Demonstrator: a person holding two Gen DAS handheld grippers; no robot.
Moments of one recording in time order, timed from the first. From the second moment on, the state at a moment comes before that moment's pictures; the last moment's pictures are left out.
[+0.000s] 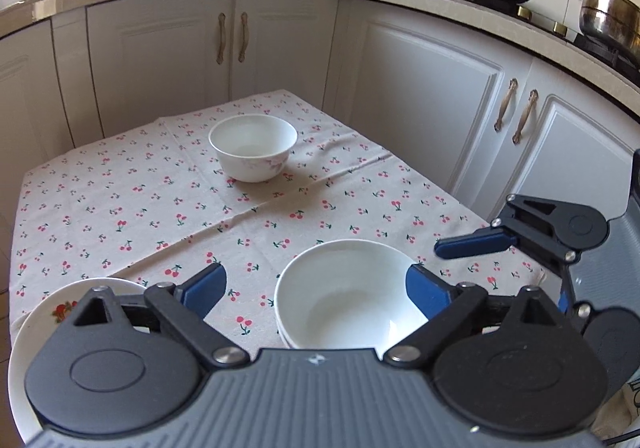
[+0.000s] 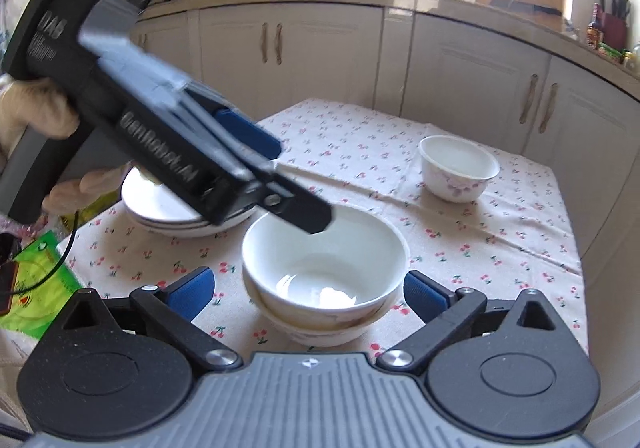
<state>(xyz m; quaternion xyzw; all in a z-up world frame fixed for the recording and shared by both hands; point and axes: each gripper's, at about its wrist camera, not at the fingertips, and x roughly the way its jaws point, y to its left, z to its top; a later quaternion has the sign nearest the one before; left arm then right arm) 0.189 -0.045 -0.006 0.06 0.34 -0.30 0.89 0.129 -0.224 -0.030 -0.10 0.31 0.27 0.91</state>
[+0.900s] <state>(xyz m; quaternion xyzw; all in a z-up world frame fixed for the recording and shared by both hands) 0.303 -0.075 -0.019 0.07 0.34 -0.26 0.90 0.284 -0.298 -0.005 -0.06 0.33 0.20 0.92</state>
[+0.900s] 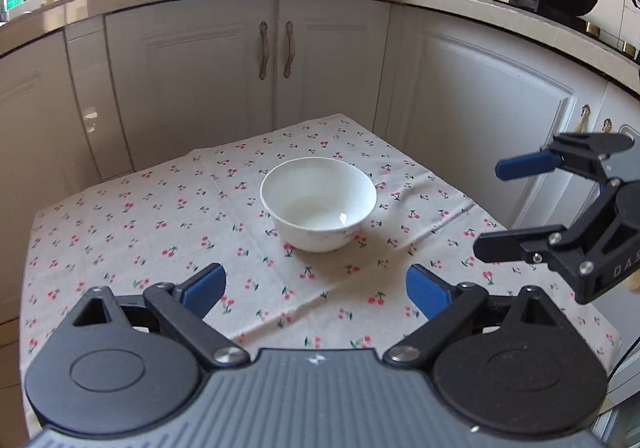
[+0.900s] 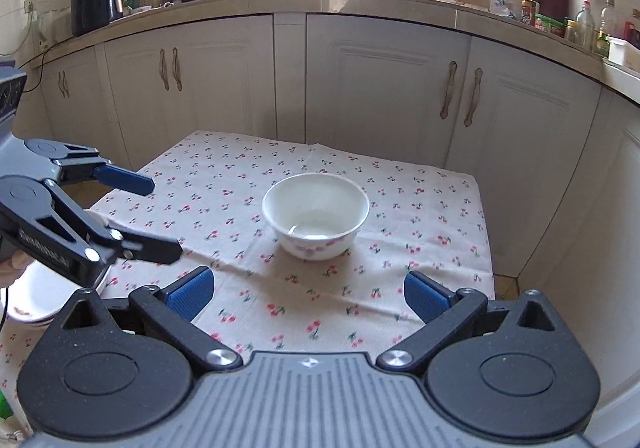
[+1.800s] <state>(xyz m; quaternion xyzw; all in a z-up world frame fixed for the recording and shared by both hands) 0.387 -0.128 -0.065 0.14 0.37 -0.29 0.87 0.463 -0.297 -0.045 0.07 0.47 0.23 0.85</state>
